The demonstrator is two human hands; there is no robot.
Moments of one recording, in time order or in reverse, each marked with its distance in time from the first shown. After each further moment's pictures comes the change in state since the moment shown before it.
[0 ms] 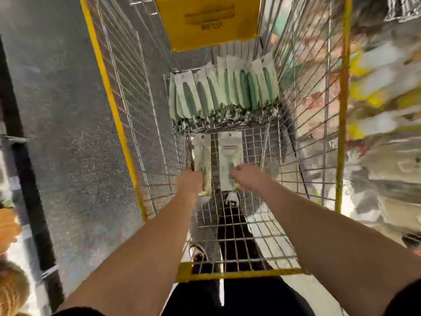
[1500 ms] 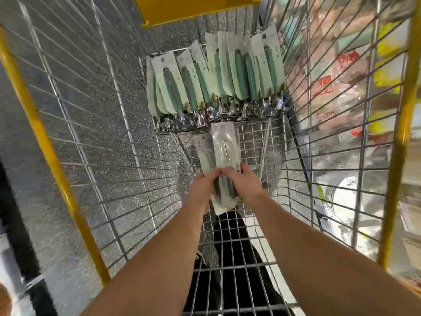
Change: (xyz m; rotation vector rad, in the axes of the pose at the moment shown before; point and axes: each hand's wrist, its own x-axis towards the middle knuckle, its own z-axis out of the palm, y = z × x) left_hand 0.078 -0.020 0.088 -0.515 -0.315 -0.065; right_hand 0.065 0.027 0.029 0.741 0.112 0.113
